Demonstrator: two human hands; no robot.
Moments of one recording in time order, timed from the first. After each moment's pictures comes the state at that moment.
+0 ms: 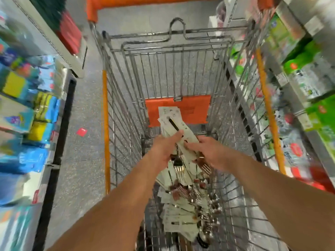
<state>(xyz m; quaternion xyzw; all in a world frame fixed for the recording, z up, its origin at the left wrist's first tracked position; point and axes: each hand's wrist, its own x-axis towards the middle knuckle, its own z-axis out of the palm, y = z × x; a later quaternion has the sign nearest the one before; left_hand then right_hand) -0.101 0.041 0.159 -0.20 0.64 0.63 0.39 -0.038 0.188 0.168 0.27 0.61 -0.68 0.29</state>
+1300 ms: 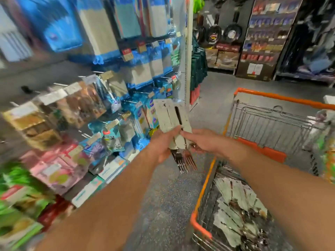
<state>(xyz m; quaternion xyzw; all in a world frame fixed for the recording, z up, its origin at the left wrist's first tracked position) 0.162 -0.264 0.428 -0.15 0.59 0.79 0.00 0.112 -0.117 0.436 -0.13 0.83 -0.48 0.26</state>
